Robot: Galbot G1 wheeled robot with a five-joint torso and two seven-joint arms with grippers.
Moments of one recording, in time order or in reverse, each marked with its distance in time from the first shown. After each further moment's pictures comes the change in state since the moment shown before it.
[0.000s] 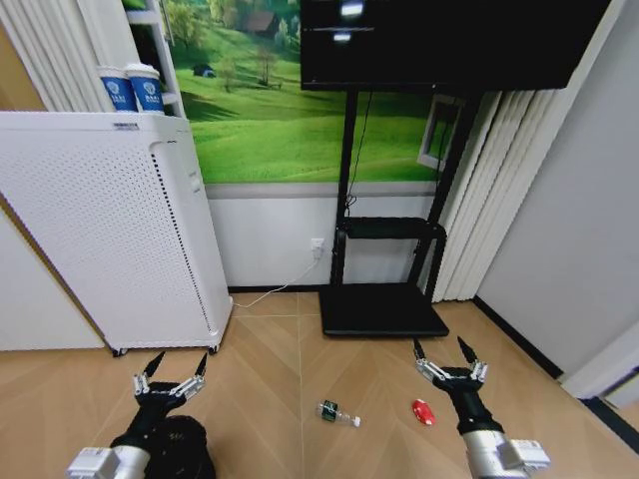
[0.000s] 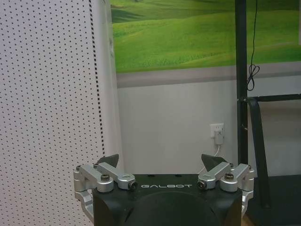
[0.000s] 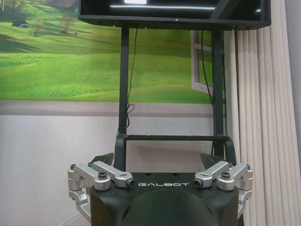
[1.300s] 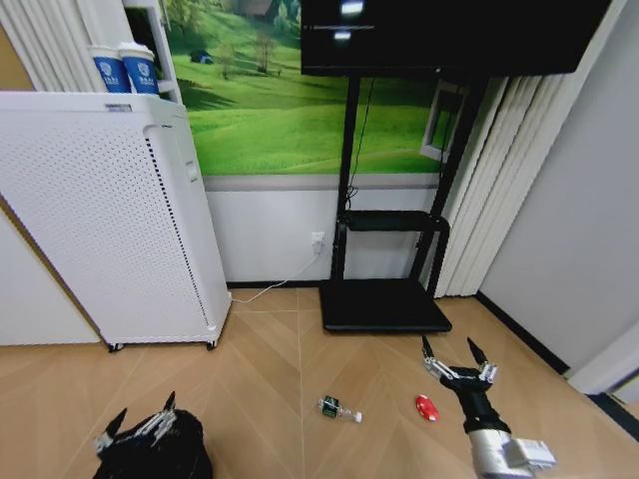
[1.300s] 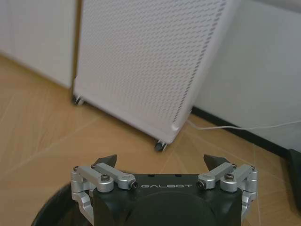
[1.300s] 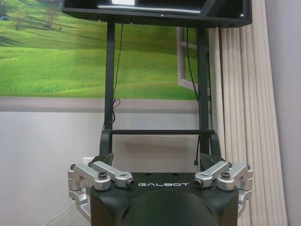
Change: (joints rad) left arm 0.208 -0.051 -0.062 -0.066 -0.446 0.242 -0.394; right arm 0.016 -0.008 0.024 -0.029 0.021 0.019 0.040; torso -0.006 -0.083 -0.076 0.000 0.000
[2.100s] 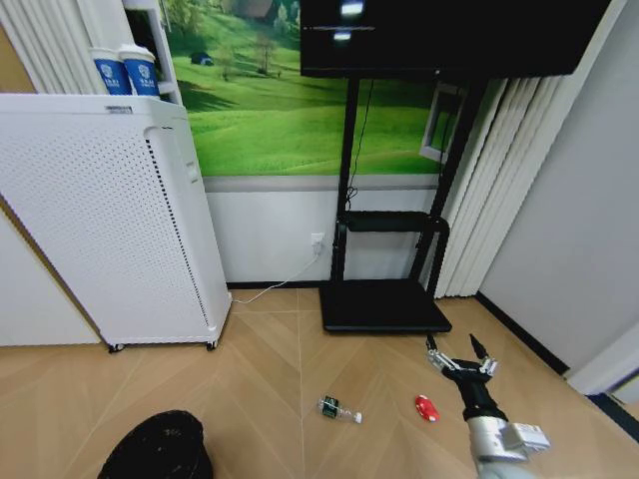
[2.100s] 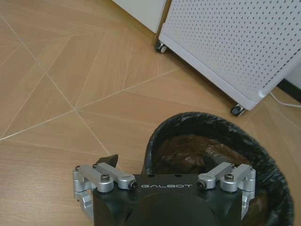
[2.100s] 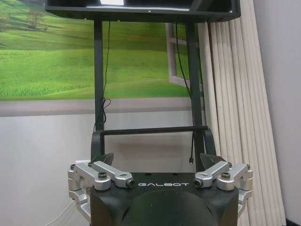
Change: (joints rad) left arm 0.167 -0.012 -0.107 0.106 -0.356 0.005 -0.211; right arm 0.079 -0.031 0.009 -0.073 0.065 -0.014 0.019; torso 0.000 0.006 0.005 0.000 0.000
